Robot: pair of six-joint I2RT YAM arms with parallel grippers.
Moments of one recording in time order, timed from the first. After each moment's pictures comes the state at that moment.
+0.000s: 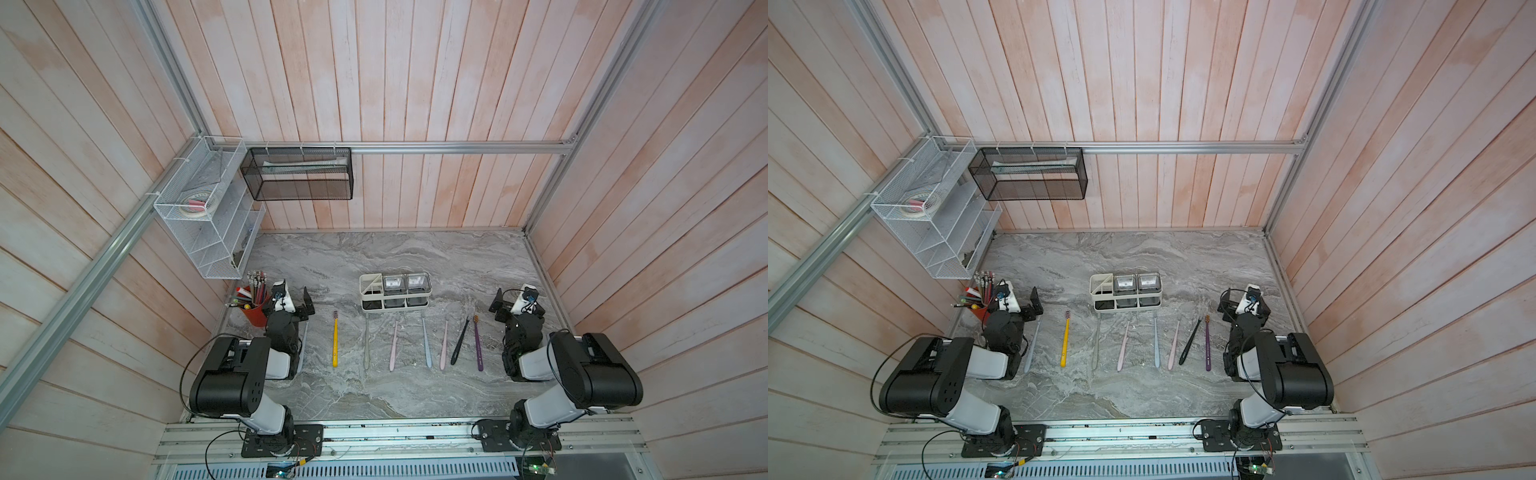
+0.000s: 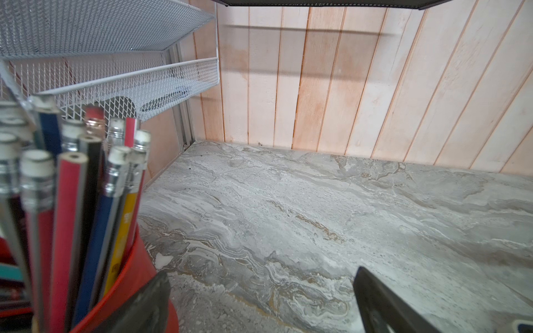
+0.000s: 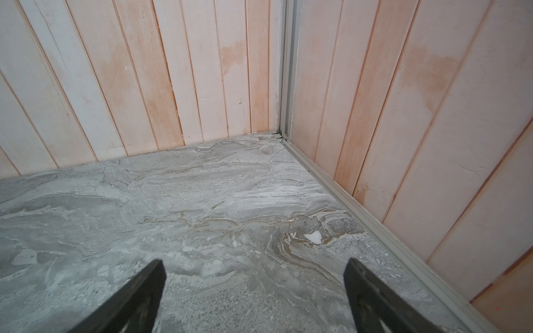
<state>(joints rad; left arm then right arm) -0.02 1.56 0.24 1.20 -0.18 -0.04 0.00 1.56 0.17 1.29 0.27 0.07</state>
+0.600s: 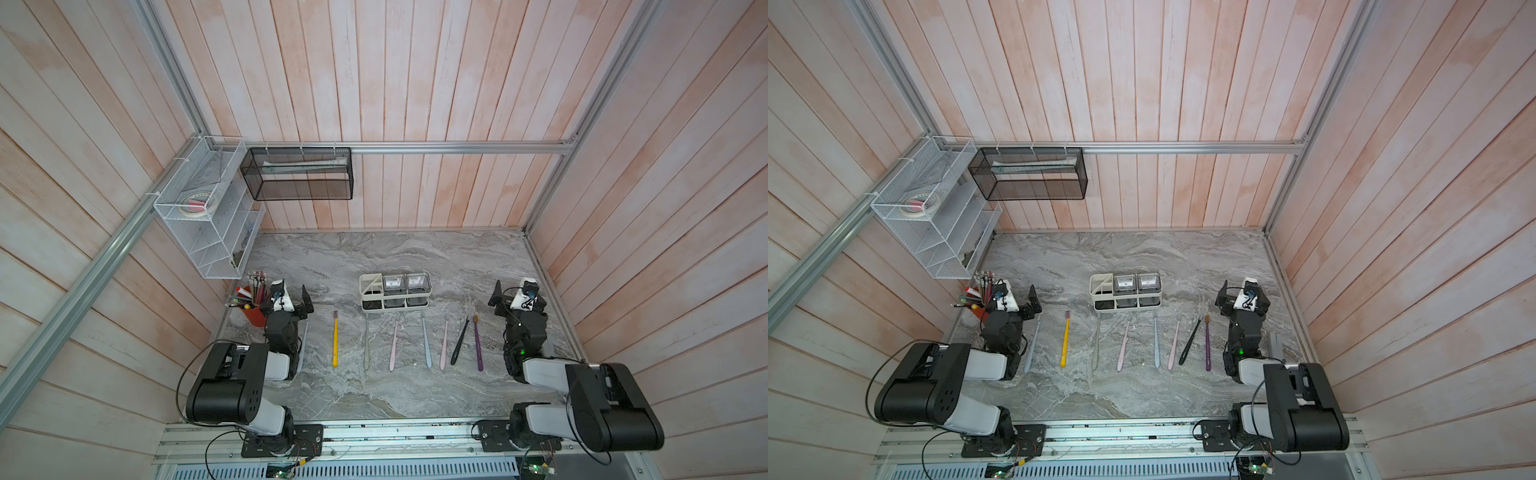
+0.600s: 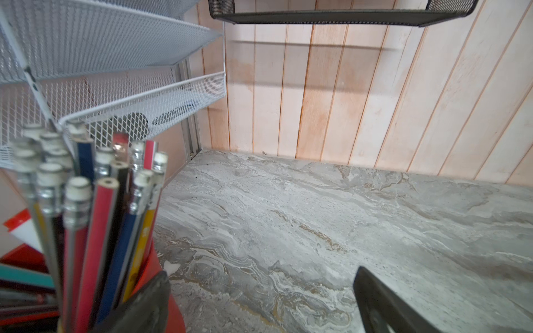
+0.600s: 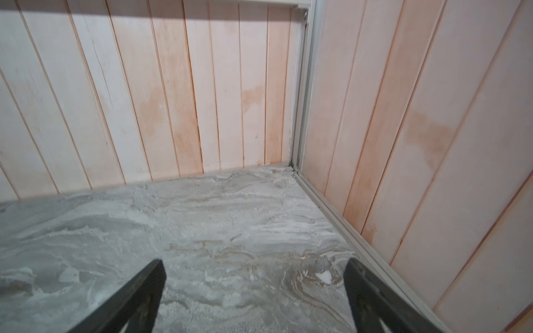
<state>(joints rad) -0.04 1.47 0.24 1.17 -0.22 -0.03 0.07 1.25 0.21 1.10 0.28 0.02</state>
